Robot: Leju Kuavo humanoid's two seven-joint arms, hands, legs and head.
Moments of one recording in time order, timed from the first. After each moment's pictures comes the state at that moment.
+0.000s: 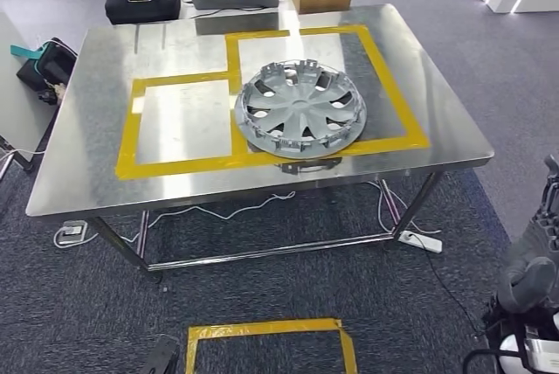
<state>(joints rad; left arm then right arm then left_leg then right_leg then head) -0.10 -0.13 0.52 -0.21 -0.68 0.11 -0.36 0.08 -0.16 0.04 -2.01 0.23 -0.28 -0.56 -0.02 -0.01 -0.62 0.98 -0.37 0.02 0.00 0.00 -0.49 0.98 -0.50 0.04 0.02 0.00</state>
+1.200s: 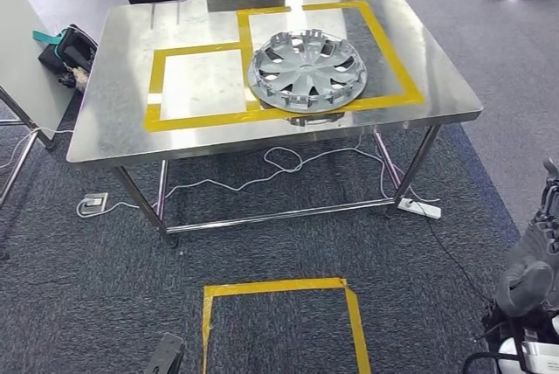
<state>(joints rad) -0.10 -0.13 0.52 -0.21 -0.71 0.11 -0.35 0.11 -0.16 0.04 -2.02 0.24 -0.30 -0.56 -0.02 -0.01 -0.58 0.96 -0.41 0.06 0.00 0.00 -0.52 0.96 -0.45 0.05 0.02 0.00</state>
